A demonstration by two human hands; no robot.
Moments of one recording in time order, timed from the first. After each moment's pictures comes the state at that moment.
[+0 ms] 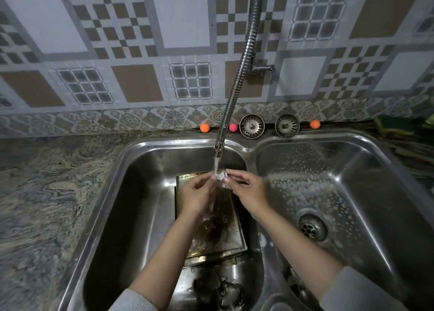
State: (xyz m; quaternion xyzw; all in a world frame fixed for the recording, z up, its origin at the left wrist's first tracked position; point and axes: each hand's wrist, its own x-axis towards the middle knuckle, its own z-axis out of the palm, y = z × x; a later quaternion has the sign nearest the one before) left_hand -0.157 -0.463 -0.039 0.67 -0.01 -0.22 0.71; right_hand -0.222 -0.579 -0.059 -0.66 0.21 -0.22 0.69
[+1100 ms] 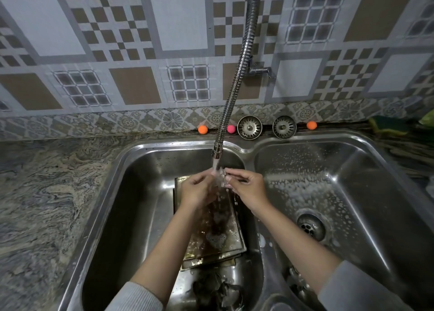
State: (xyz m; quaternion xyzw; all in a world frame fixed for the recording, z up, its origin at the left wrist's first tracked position) left_hand -0.149 -0.468 -0.029 0.65 0.02 -0.27 0.71; right_hand -0.216 -0.586 -0.054 -0.63 0.20 -0.22 0.72
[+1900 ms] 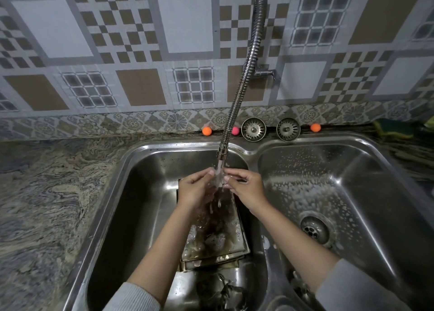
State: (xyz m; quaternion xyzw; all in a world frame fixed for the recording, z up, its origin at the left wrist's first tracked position) left_hand -0.141 -0.455 -0.020 0.64 0.02 -0.27 0.72; right_hand -0.206 -0.576 -0.048 -0.64 0.21 -0.21 0.71
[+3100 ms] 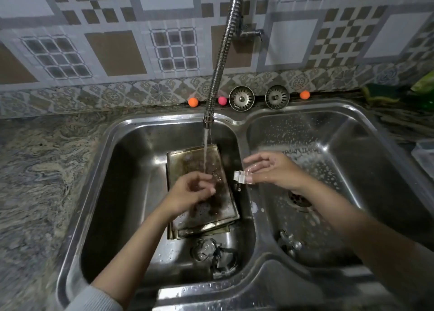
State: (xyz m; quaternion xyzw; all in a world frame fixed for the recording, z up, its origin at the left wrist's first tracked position) left_hand -0.168 -0.406 -0.048 0.72 -0.24 -0.37 0.53; right_hand -0.299 -0.628 -0.003 -0.75 0.21 0.03 0.62
